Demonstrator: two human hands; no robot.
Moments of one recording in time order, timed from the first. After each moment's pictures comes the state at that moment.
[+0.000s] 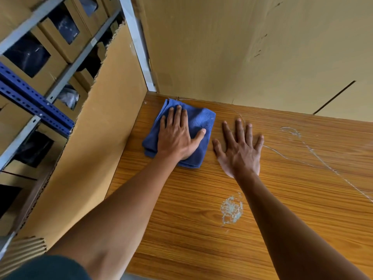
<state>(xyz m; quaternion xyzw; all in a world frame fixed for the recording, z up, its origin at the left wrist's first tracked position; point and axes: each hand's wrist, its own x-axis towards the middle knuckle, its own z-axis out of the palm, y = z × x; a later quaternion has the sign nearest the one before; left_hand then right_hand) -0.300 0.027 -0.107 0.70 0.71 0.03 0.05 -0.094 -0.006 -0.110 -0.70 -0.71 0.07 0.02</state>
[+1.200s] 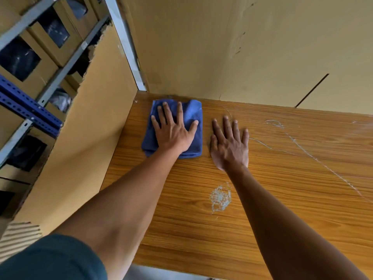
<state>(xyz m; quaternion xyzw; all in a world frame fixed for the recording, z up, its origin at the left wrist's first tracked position) -0.269 0.031 -0.109 0.65 0.76 0.05 0.06 -0.084 -0.015 -0.110 -0.69 -0.72 0.09 0.03</state>
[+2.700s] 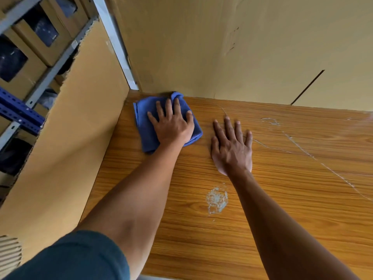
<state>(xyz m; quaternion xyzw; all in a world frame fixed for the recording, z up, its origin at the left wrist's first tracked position) -0.248 0.057 -0.111 0.61 0.78 0.09 0.08 -0.068 -0.023 -0.112 -0.70 -0.70 0.07 0.05</state>
